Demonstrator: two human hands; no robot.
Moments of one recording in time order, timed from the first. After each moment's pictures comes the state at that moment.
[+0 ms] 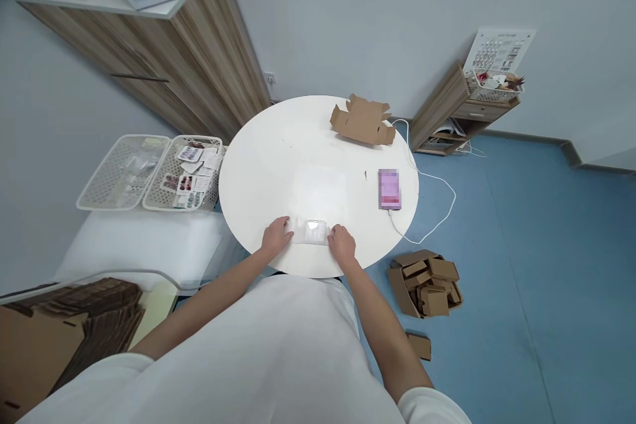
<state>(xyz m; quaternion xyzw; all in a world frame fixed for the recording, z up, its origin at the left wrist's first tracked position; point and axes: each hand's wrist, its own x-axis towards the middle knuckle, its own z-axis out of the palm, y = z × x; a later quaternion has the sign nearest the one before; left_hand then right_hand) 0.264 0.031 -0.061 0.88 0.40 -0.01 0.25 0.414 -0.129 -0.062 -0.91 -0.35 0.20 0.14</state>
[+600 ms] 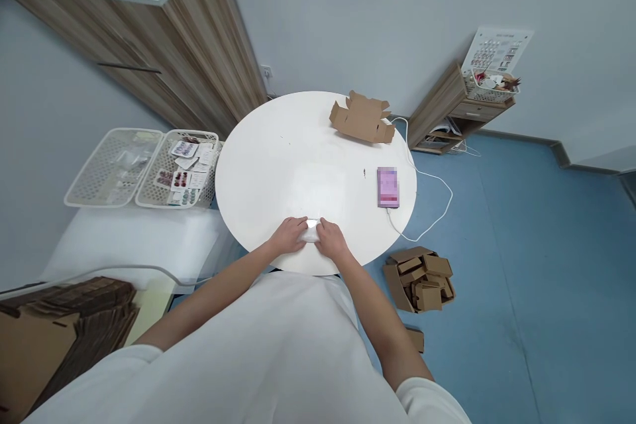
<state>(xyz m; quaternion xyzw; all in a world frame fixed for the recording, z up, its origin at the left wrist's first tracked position) 0.282 0.024 -0.039 0.95 0.11 -0.06 0.27 0.410 -0.110 -0.042 -0.78 -0.58 0.22 0.07</state>
